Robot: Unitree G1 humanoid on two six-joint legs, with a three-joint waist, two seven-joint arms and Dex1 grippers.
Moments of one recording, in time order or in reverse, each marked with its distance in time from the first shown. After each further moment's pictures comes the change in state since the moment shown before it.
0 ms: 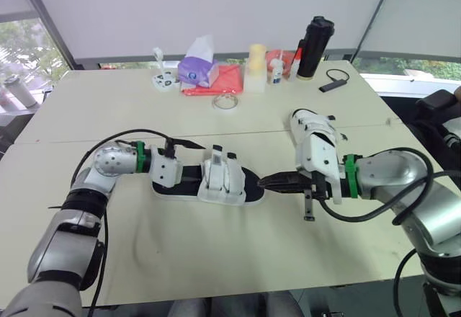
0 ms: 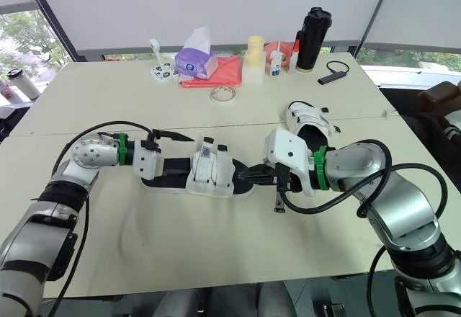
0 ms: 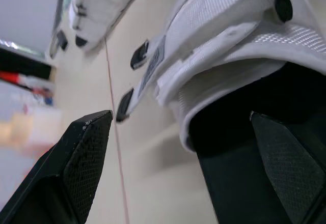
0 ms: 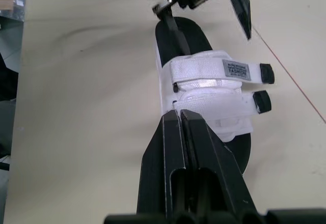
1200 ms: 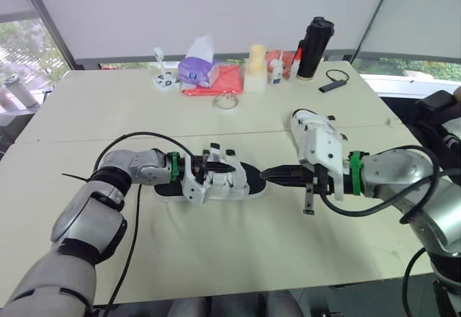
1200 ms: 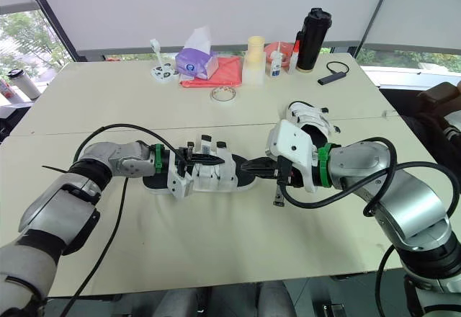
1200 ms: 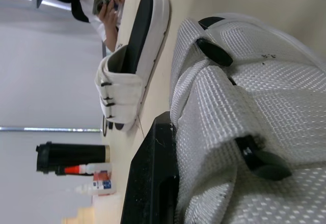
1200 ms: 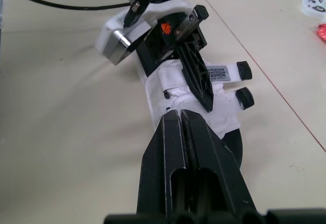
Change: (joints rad) left arm -0.226 -0.074 -0.333 0.239 0.740 -0.226 1.068; right arm -0.023 -0.049 -0.004 -0.011 0.097 0.022 -0.141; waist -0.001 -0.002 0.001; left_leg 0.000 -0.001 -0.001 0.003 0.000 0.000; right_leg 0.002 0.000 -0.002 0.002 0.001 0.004
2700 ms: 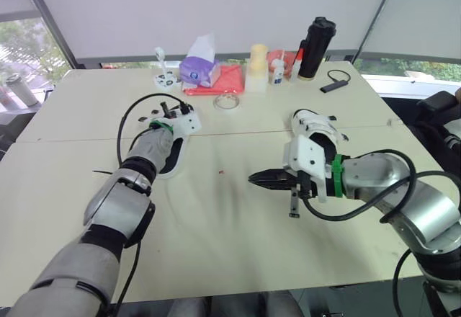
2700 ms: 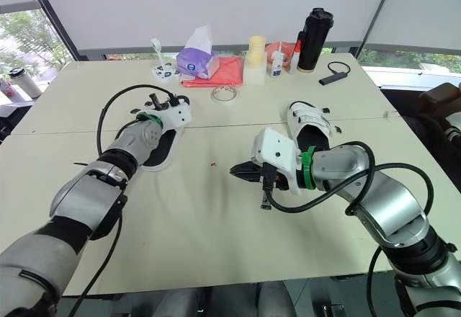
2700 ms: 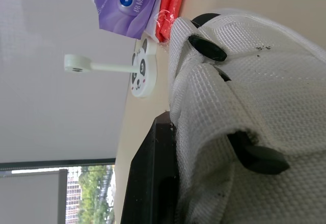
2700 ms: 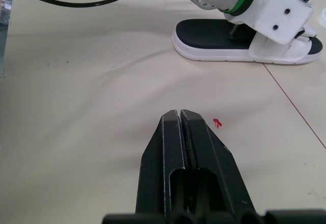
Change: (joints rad) left arm -0.133 -0.190 0.136 0.194 -0.290 1.284 0.012; right arm -0.007 0.038 0.119 0.035 -0.047 -0.092 -0.028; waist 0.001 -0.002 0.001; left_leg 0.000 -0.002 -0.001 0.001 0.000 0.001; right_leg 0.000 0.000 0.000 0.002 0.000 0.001
